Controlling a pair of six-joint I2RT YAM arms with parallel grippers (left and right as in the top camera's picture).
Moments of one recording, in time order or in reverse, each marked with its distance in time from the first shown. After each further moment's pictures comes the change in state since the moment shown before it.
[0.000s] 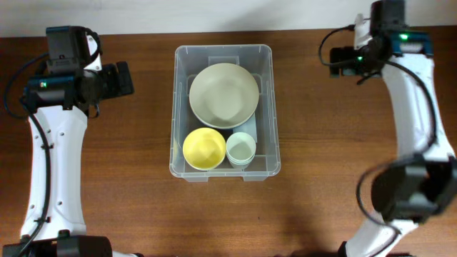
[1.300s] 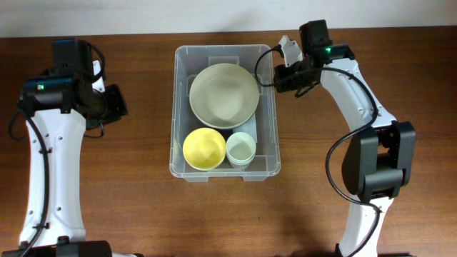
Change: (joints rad) left arm 0.000 -0.020 0.005 -0.281 0.061 -0.161; right arm 0.228 0.224 -0.120 0.246 -0.397 0.010
